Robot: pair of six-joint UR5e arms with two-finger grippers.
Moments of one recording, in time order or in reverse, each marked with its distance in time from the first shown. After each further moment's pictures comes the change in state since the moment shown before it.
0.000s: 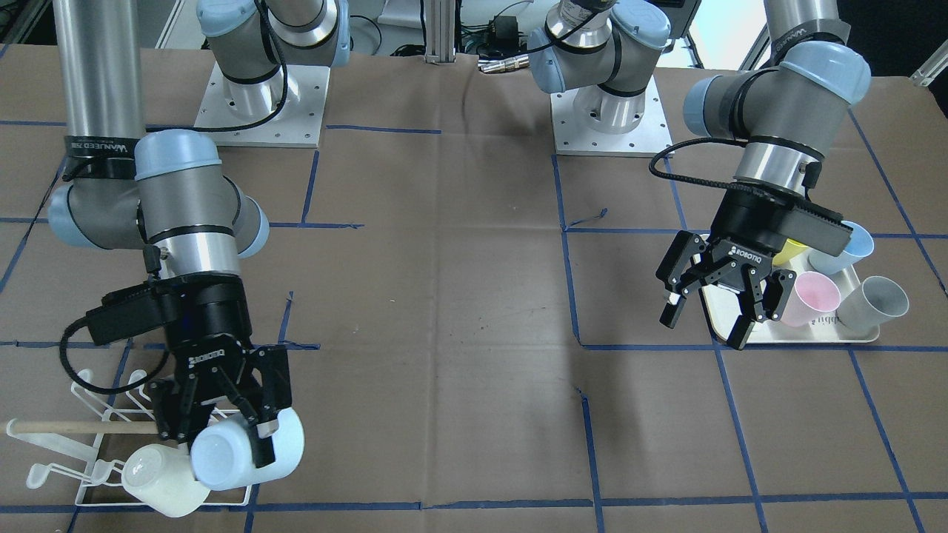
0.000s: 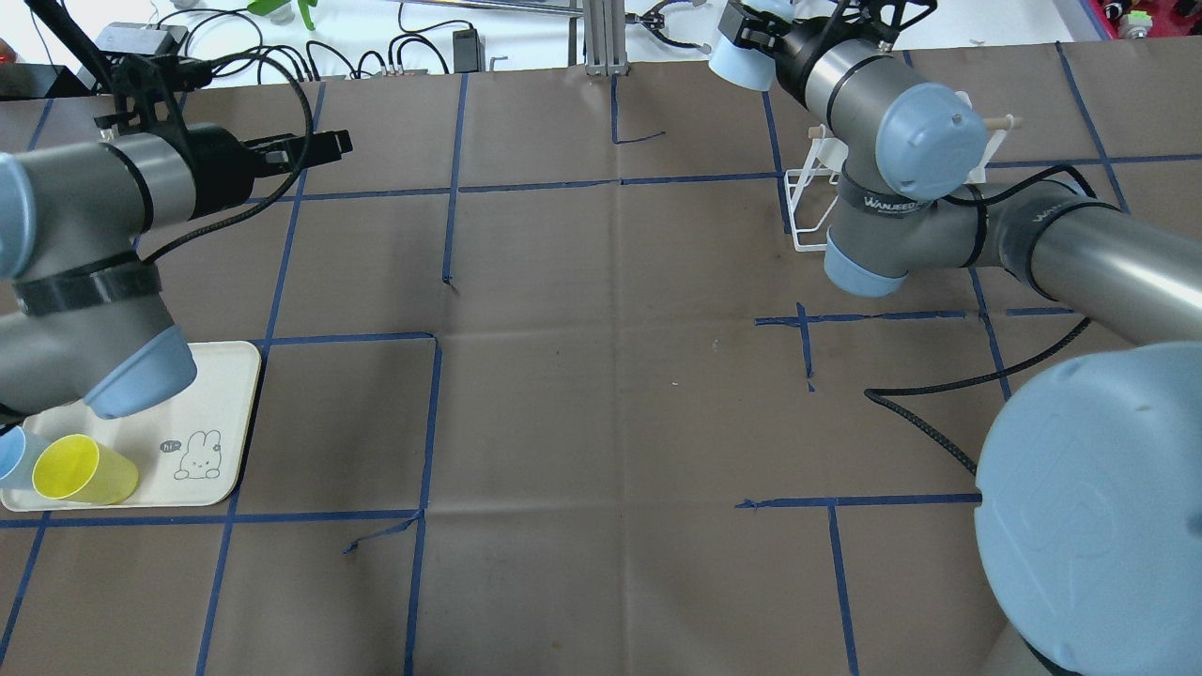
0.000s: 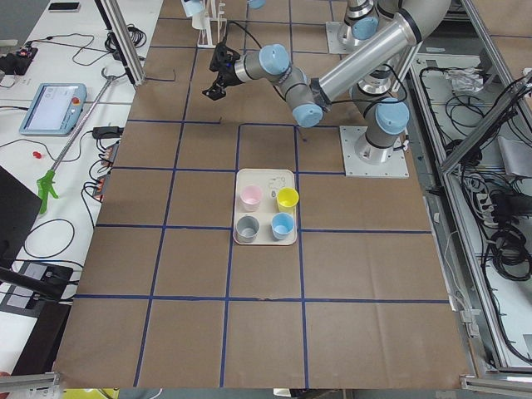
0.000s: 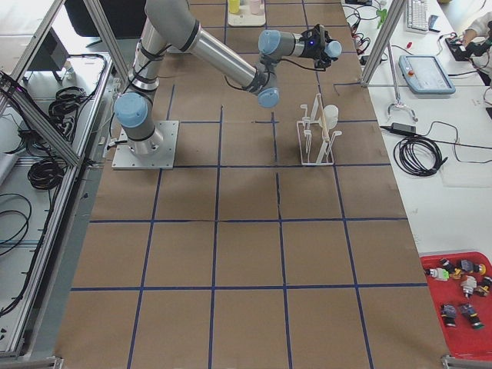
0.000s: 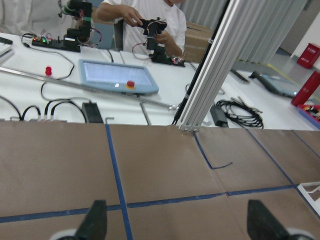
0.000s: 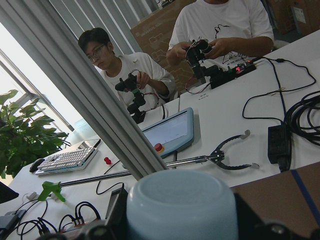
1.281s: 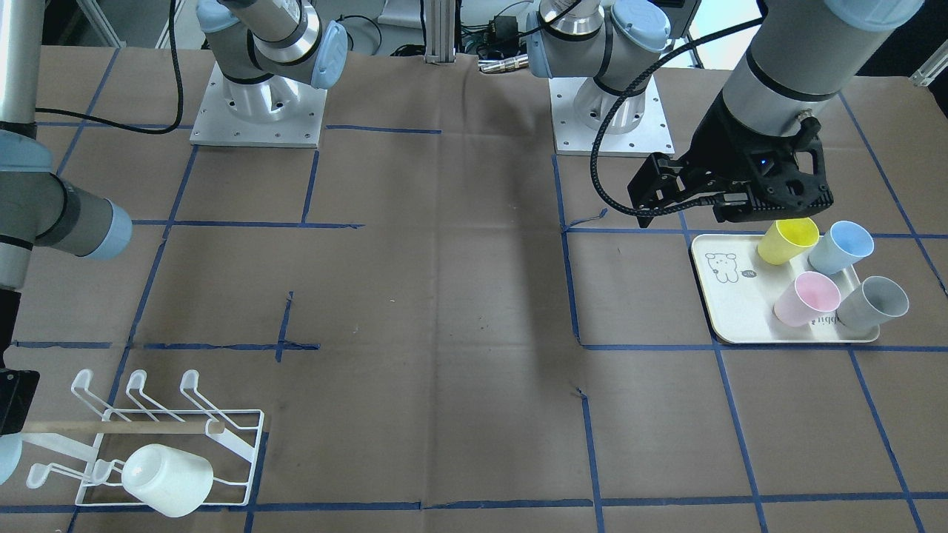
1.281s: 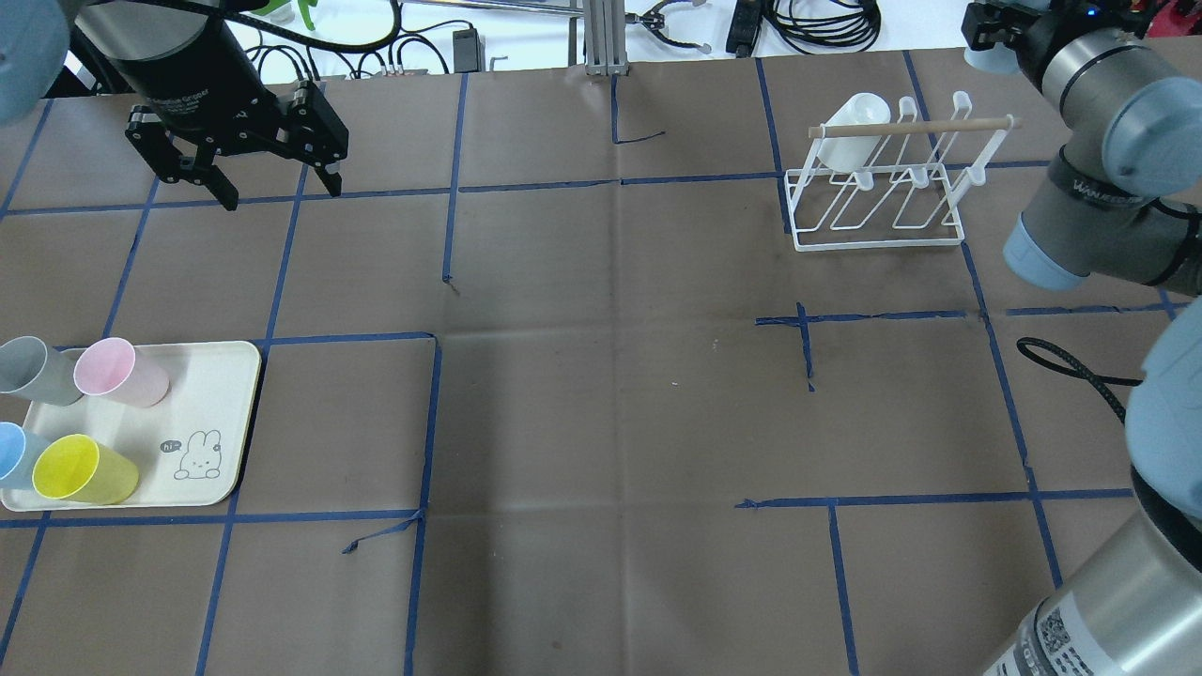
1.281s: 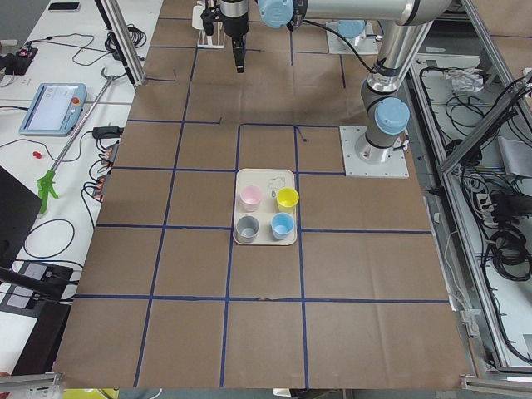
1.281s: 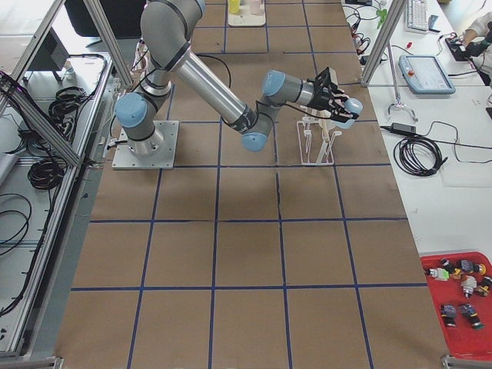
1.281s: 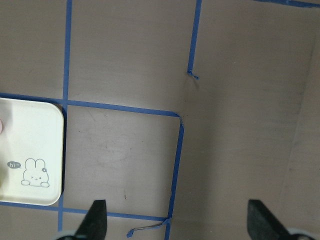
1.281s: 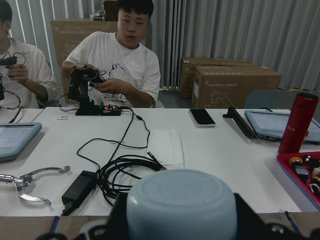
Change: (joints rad) left arm -0.238 -0.002 0.570 -1.287 0.500 -0.188; right arm -0.330 0.008 0.049 -0.088 0.007 -0.405
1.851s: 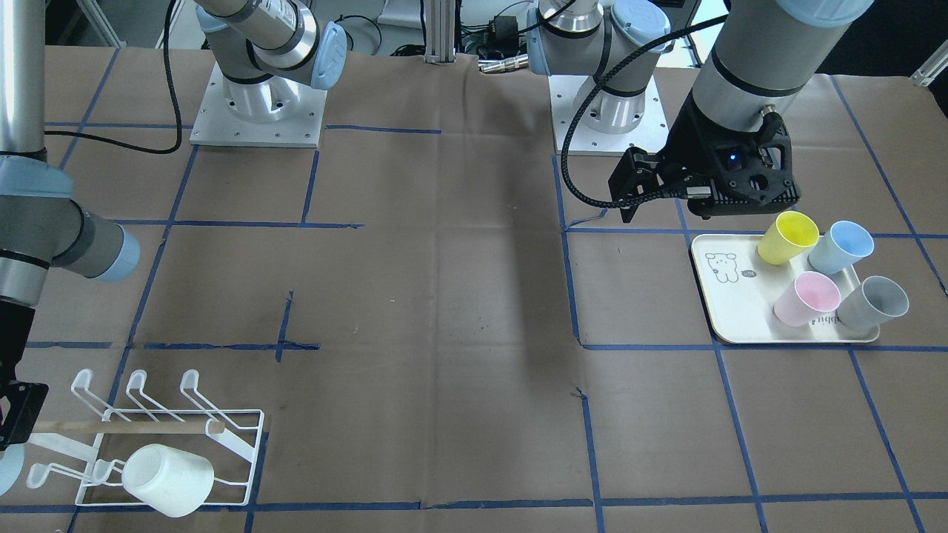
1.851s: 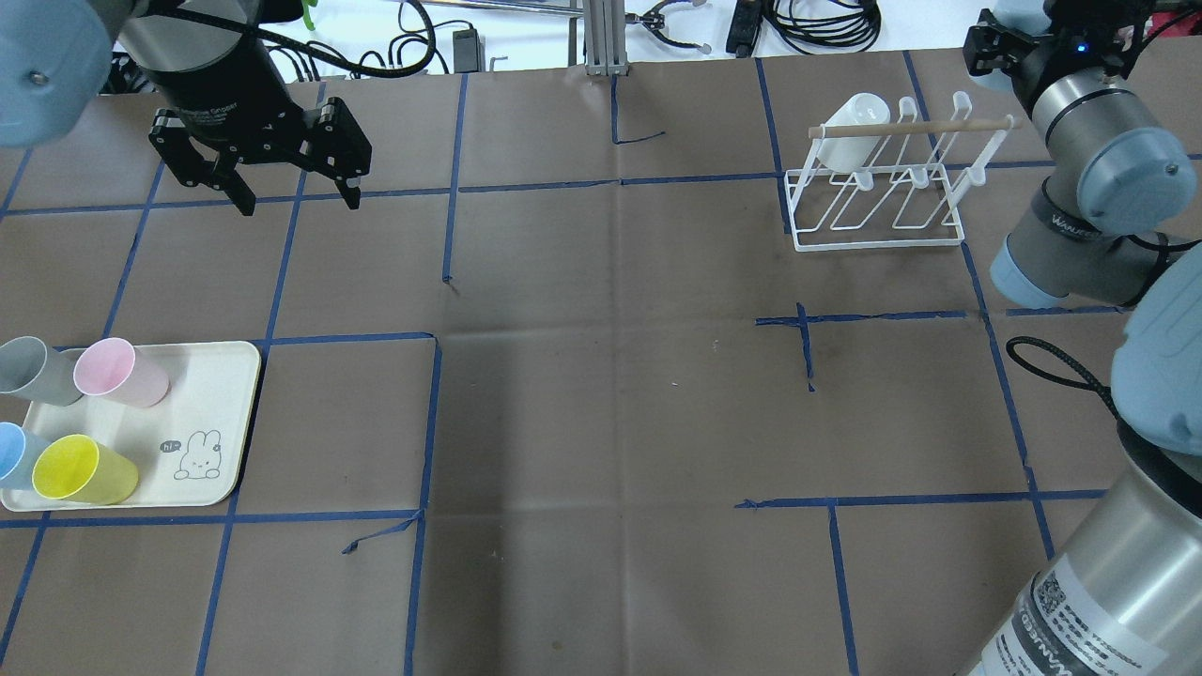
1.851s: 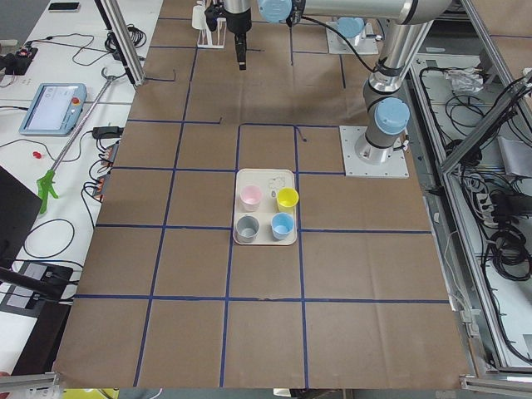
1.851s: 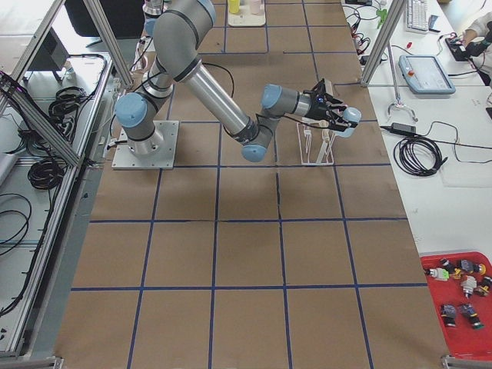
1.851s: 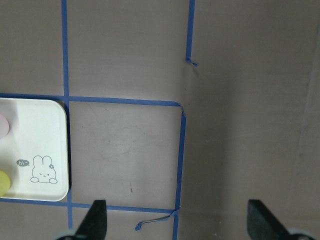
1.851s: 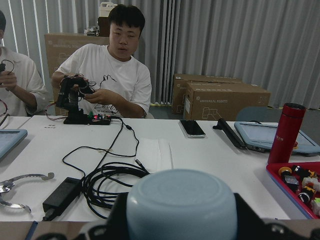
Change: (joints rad) left arm -0.029 0.009 -0.016 0.023 0.016 0.011; right arm -0.006 0.079 -0.004 -0.130 0.000 0.000
